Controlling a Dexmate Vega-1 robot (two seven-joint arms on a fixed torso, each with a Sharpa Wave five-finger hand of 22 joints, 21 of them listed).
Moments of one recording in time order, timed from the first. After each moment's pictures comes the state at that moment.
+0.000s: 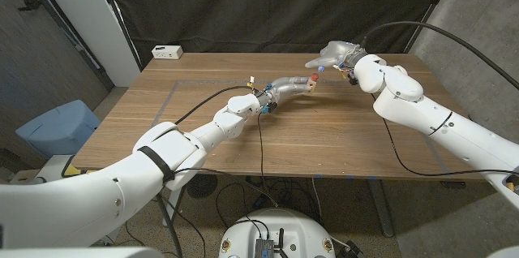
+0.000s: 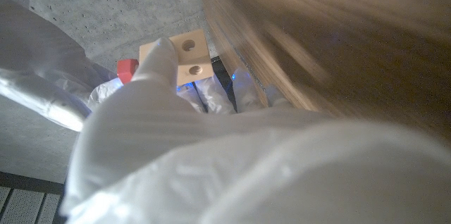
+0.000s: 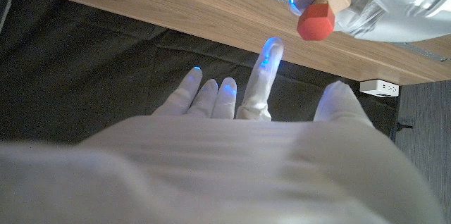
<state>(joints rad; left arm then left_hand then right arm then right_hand) 0.30 0.03 0.70 -0.50 -0.39 -0.43 -0.43 1.00 0.06 0.26 -0.15 0.20 0.84 -0.22 0.19 0.18 0.78 -0.22 0.21 0.34 0.41 -0.04 0.22 0.19 0.10 0.12 0.19 0.17 -0.57 -0.85 -0.67 -2.01 -0.50 -0.63 0.21 0.51 -0.13 0.29 -0.06 0.17 0.97 -0.02 0.61 0.21 0.40 0.00 0.19 0.20 0.28 -0.01 0.21 0.19 0.36 0.03 0.18 0.17</state>
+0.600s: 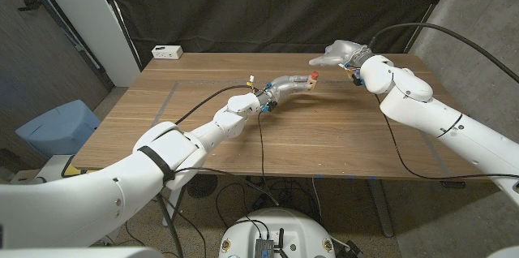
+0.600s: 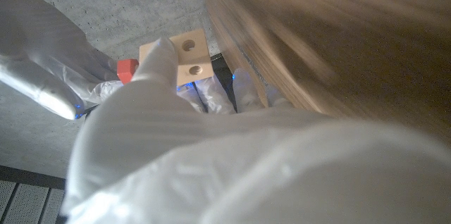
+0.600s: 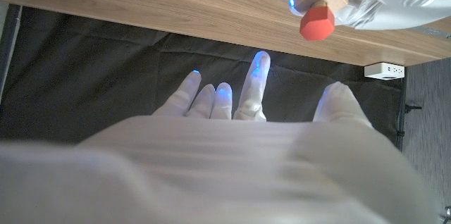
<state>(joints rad) 0.31 0.03 0.69 -0.51 -0.40 -0.43 -0.42 1.00 0.06 0.26 -0.15 0.20 0.84 -0.22 0.19 0.18 0.78 -0.22 0.21 0.34 0.41 -0.04 0.22 0.19 0.10 0.12 0.19 0.17 -0.63 -0.87 -0.60 -2.04 -0.38 -0.63 0.14 0.49 -0.11 0.28 -0.07 0.18 0.74 -0.01 0.52 0.23 0.31 0.05 0.18 0.21 0.22 0.01 0.20 0.19 0.30 0.03 0.18 0.17</state>
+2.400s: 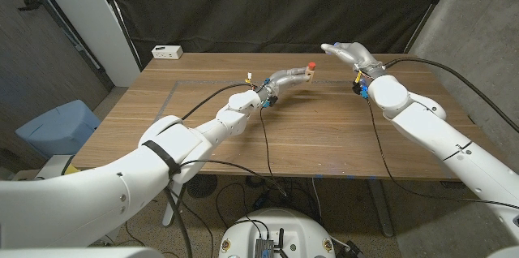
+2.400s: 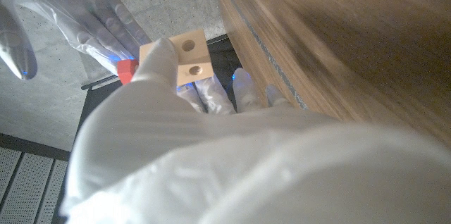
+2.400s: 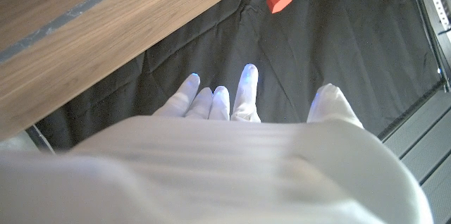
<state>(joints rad) 0.27 -0.02 0.65 -0.41 -0.44 -0.47 -0.41 0.99 0.07 0.26 -0.15 0.20 0.84 -0.22 0.19 0.18 0.78 -0.22 0.21 0.34 0.41 -0.04 0.22 0.19 0.10 0.13 0.19 0.17 -0.88 -0.75 -0.35 -1.95 0.17 -0.31 -0.27 0.50 -0.08 0.30 -0.10 0.19 0.59 0.02 0.42 0.20 0.26 0.05 0.19 0.21 0.18 0.03 0.19 0.19 0.30 0.03 0.18 0.17</state>
